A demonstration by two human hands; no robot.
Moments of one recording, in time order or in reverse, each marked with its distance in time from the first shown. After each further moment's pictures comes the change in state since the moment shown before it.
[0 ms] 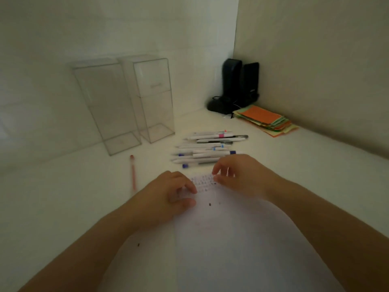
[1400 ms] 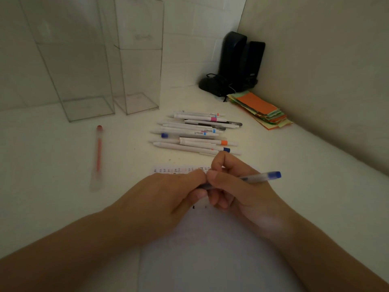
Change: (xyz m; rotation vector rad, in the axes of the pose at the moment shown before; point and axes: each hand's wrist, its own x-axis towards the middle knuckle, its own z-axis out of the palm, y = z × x) left_hand 0.009 0.023 0.025 -0.035 0.071 0.182; right_hand -0.029 -0.015 0.023 1.127 -0.009 0.038
